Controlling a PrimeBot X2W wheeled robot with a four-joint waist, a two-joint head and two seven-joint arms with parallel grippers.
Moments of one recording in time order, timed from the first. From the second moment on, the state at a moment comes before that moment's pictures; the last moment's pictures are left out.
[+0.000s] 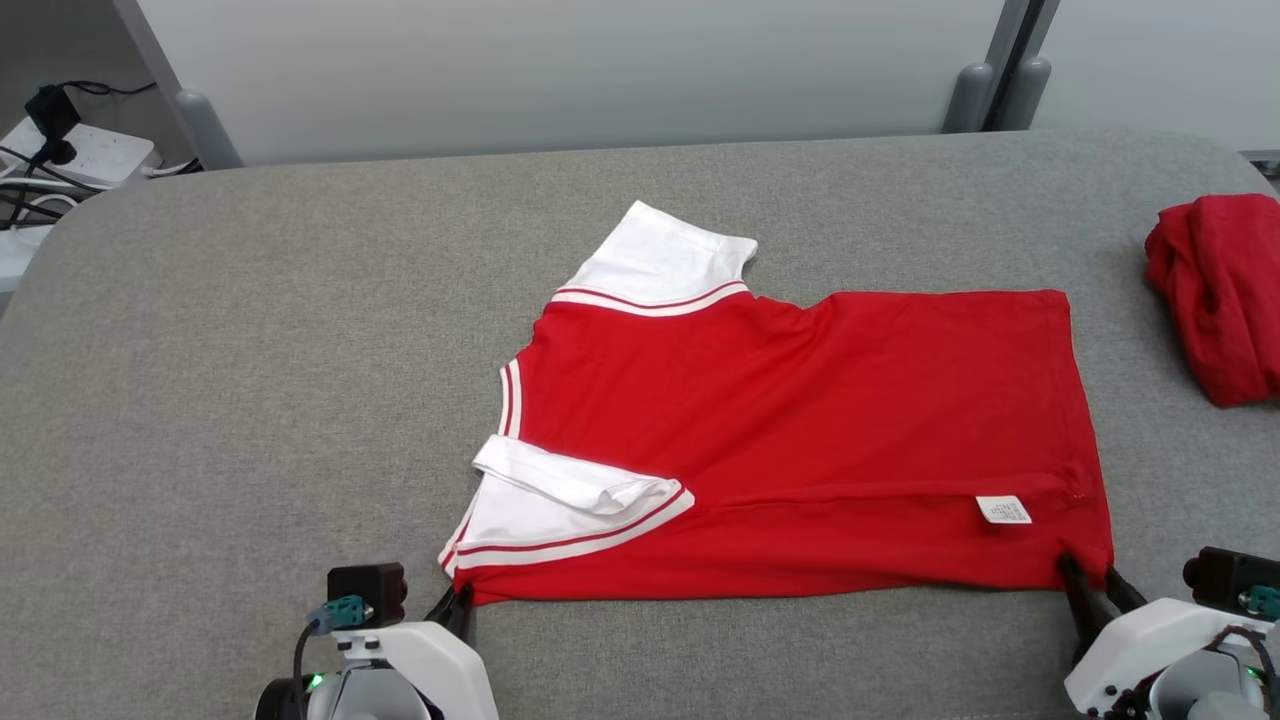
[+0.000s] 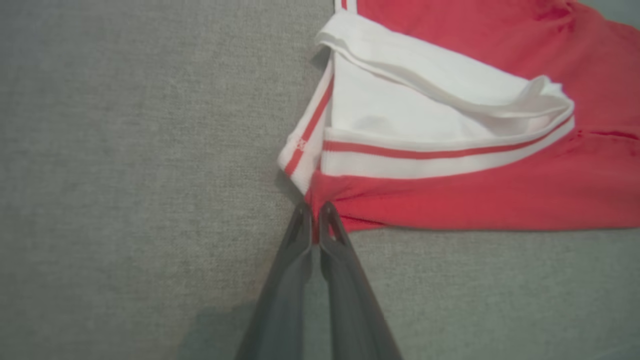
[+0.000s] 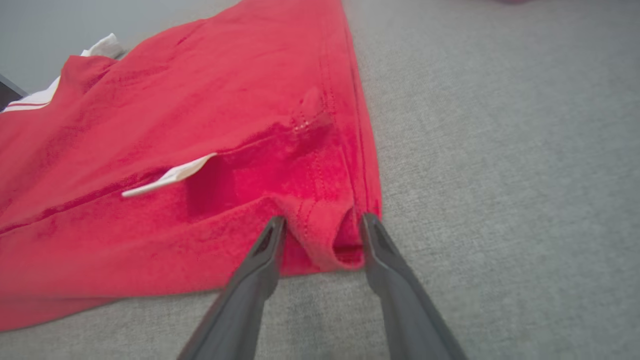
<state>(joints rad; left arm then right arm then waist) -0.25 0.18 -0.58 0.63 -0.74 0.17 -0.03 -0.35 -0.32 0.49 0.92 0.89 0.13 -0.25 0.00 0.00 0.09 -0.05</state>
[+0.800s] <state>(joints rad) -0.06 0.26 -0.63 0.25 -0.74 0.32 0.09 -0.34 -0.45 0.63 0.86 0.98 0.13 -0.25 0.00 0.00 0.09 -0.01</state>
